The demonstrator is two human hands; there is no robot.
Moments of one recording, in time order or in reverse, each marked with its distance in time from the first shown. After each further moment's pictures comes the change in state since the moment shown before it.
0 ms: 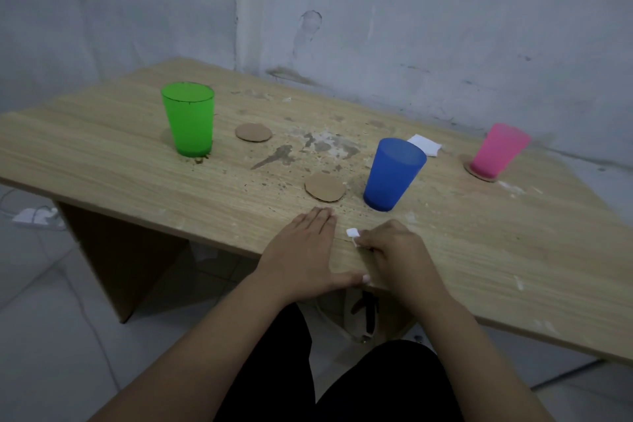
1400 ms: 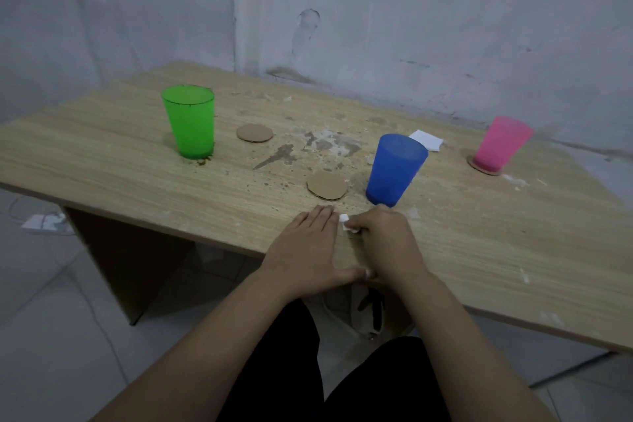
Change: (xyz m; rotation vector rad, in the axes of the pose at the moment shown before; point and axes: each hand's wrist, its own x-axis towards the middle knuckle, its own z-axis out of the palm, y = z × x) left_hand -0.001 0.003 -0.006 -0.058 -0.027 -0.012; right_hand 0.024 -0.018 0.004 0.018 -0.087 0.208
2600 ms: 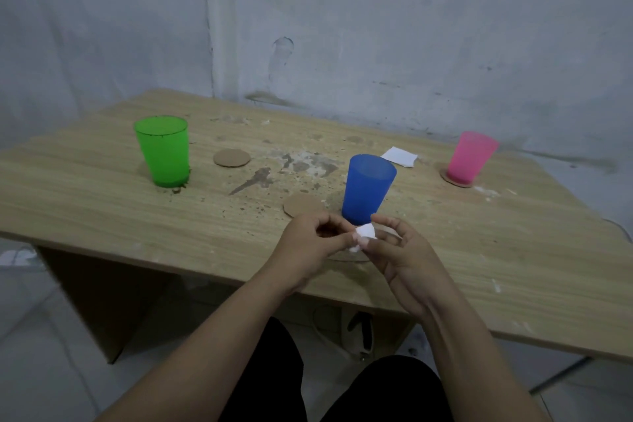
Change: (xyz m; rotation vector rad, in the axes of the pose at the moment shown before) left_hand 0.028 0.031 -0.023 -1.161 0.215 -0.074; right_hand -0.030 0.019 -0.042 1.635 0.105 0.470
